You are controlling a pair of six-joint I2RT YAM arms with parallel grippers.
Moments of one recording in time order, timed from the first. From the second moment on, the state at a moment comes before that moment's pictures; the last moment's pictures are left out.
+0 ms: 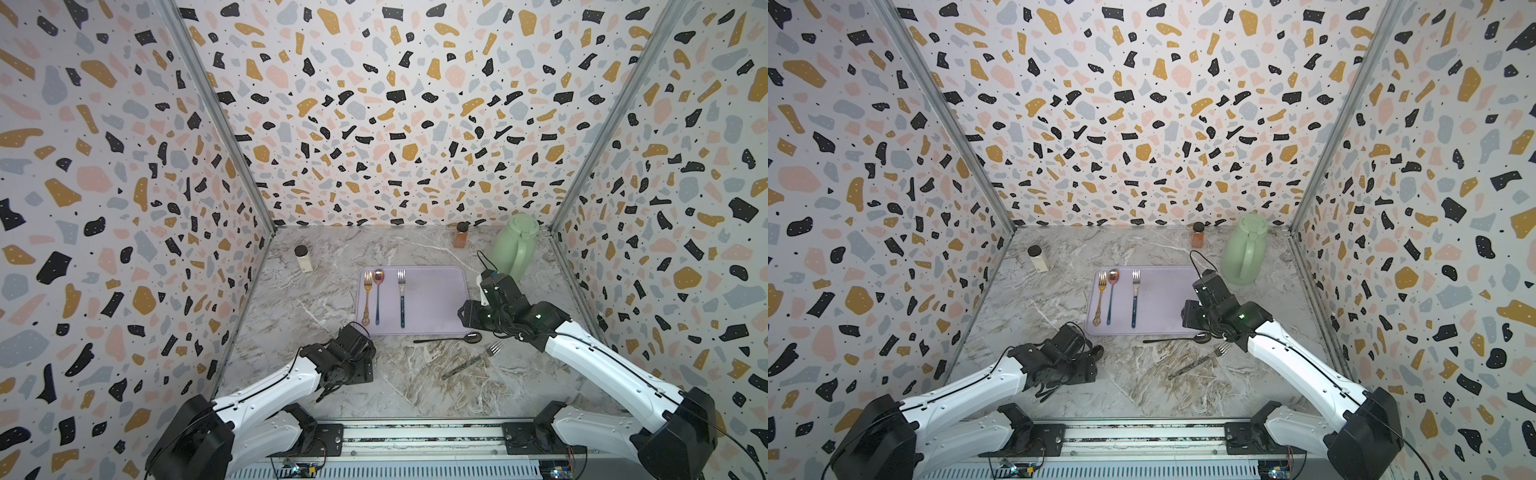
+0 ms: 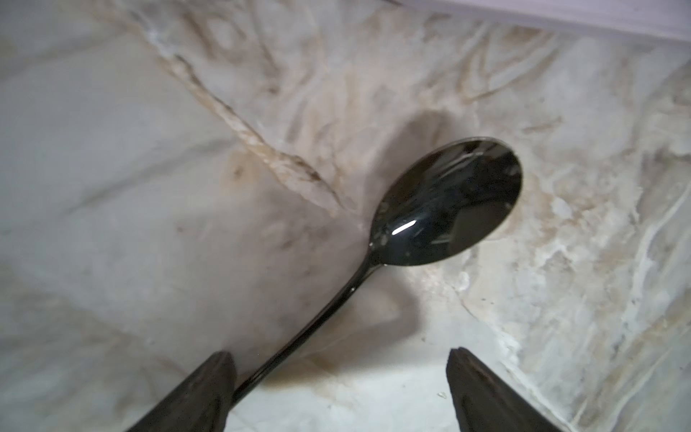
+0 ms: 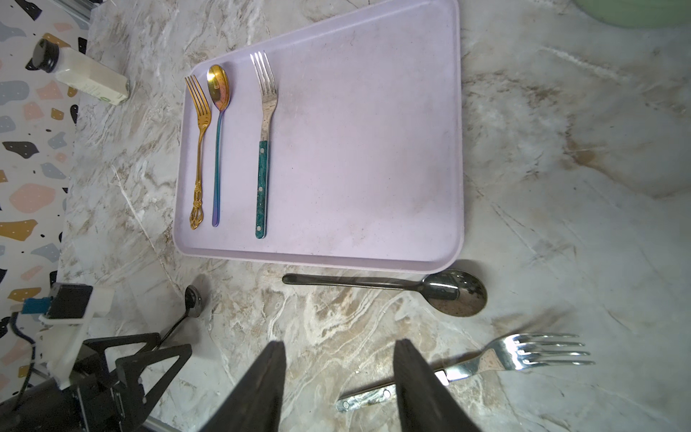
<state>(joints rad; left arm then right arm) -0.68 1.07 0.46 -0.64 0.01 -0.75 0.66 1.16 0.96 -0.68 0.01 0.68</state>
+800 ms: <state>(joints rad) -0.84 0.95 0.68 -0.75 -0.15 -0.77 0.82 1.33 1.02 -0.64 0.05 0.73</state>
